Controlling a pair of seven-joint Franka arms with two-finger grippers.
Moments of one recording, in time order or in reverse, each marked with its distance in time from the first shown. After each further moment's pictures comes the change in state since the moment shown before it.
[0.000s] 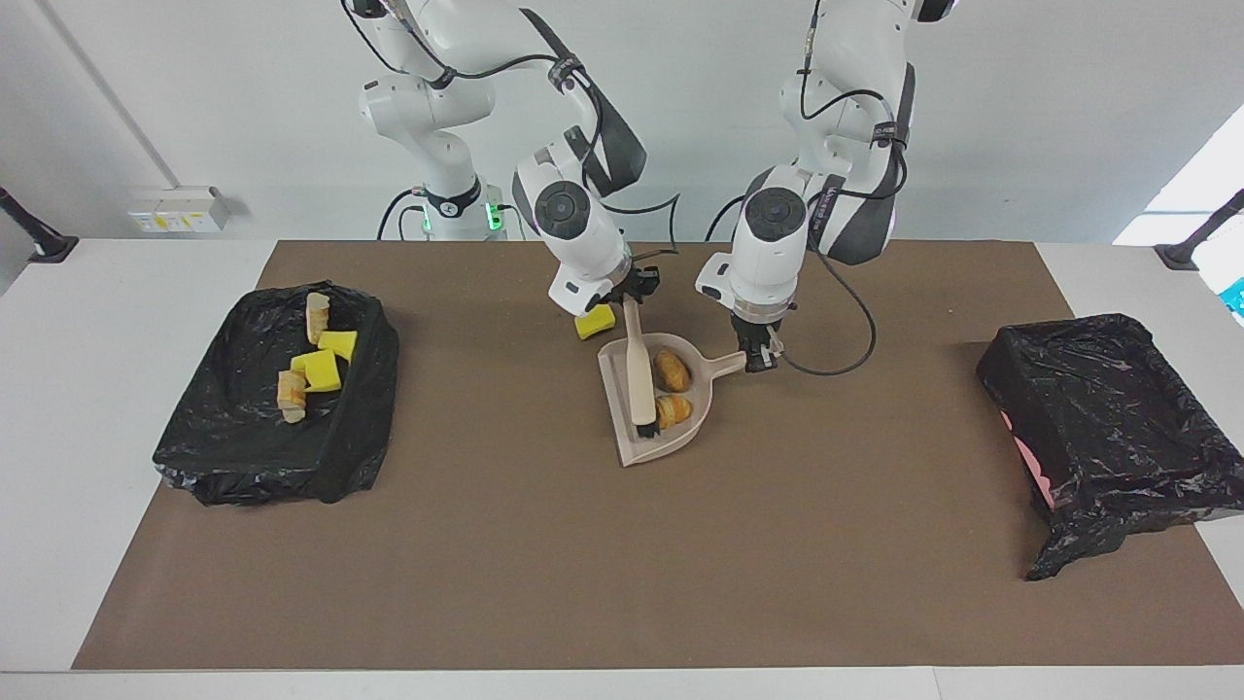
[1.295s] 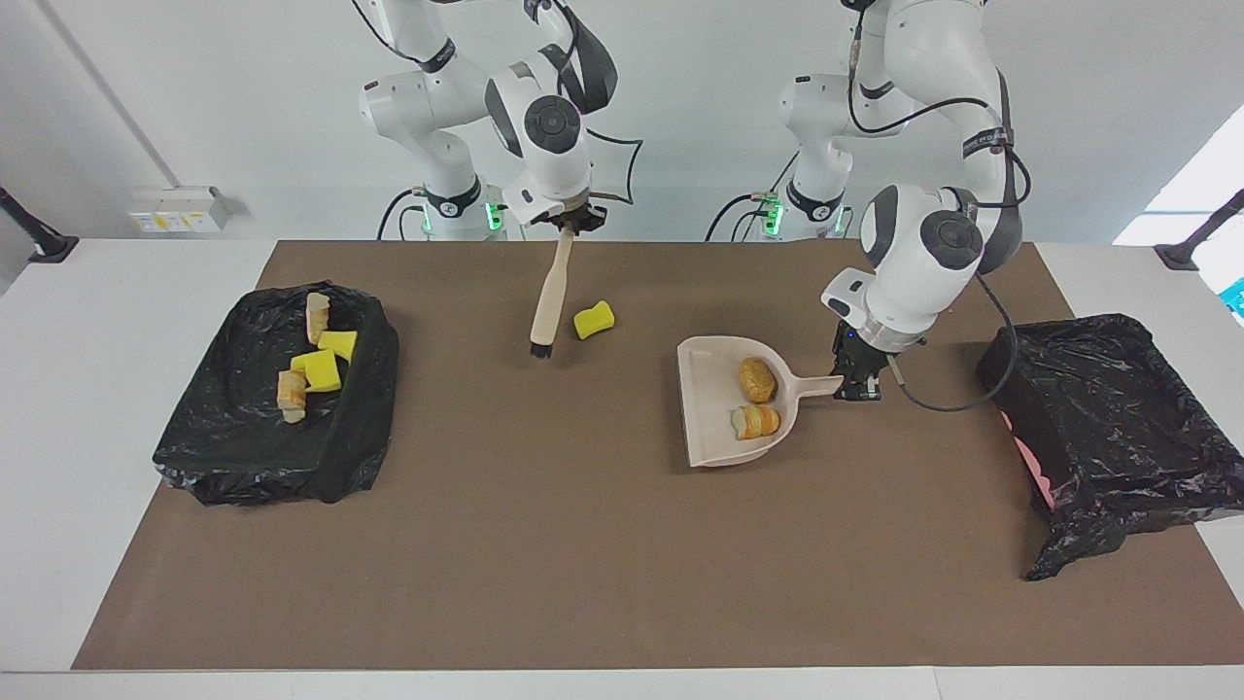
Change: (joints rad) left arm 0.249 -0.014 0.000 0.024 -0.025 -0.018 0.481; right arm 0.017 -0.393 0.001 -0.363 -0.101 -0.228 0.366
